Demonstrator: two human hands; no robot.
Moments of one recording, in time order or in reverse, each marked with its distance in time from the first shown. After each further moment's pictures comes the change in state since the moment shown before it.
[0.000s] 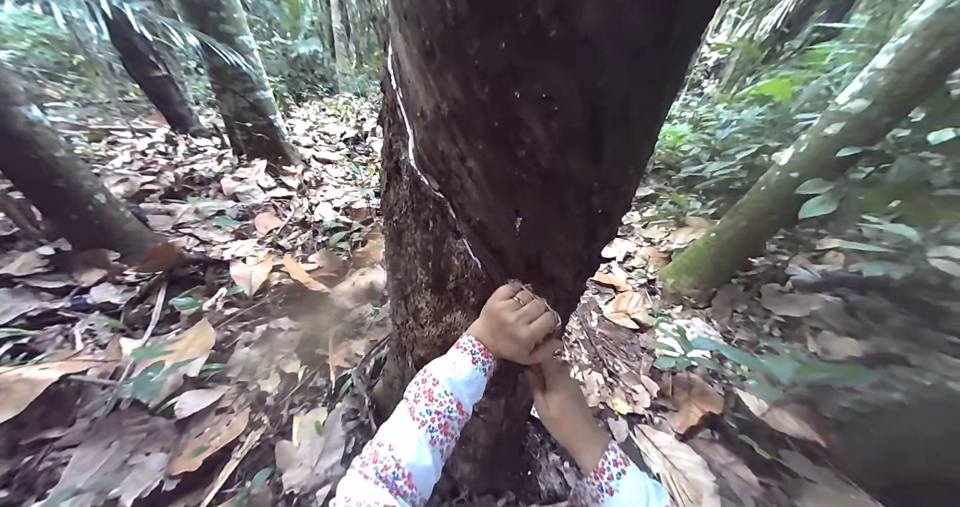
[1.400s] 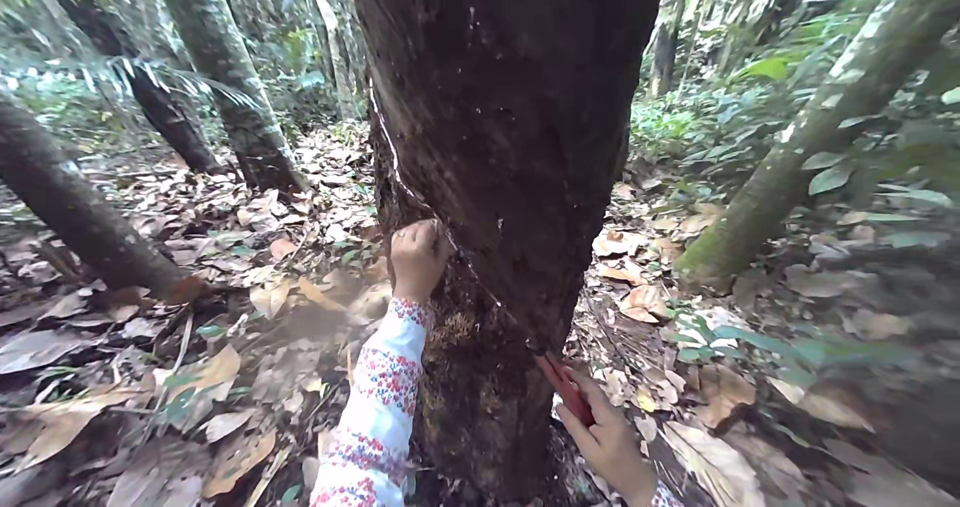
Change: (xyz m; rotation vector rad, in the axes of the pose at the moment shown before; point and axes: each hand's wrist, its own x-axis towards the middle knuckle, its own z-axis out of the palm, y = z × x) left_hand 0.003 -0.092 -0.054 0.220 -0.111 -0.664; right_hand -0.057 0.036 -0.013 0.343 0.302 -0.221
